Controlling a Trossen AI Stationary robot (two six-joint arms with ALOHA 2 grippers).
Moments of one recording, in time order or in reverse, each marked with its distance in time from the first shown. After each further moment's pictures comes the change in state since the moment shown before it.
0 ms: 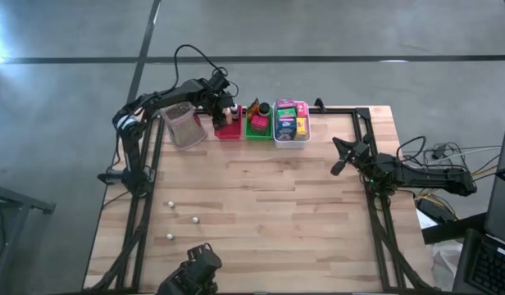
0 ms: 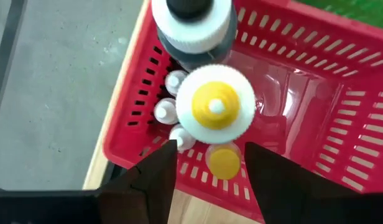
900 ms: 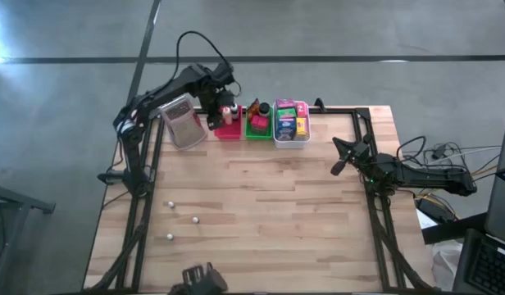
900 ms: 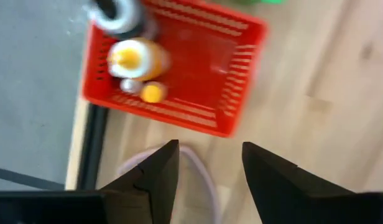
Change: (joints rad) left arm -0.094 -0.019 0.359 -0.583 0.004 -0.029; right arm 0.000 0.000 0.000 0.000 0.000 0.000
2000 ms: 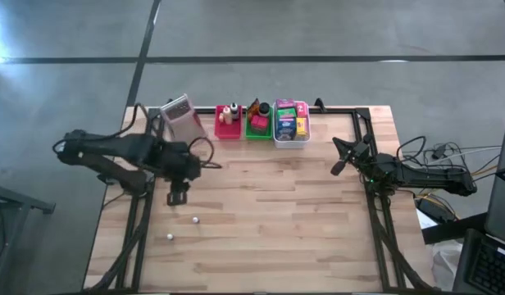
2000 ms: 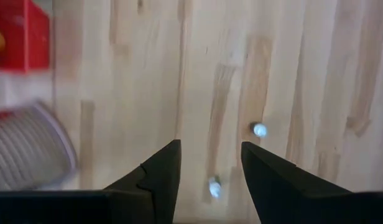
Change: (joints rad) left arm -0.896 -0.604 -0.346 -0.145 -0.114 -0.701; right arm 0.000 0.000 0.000 0.000 0.000 0.000
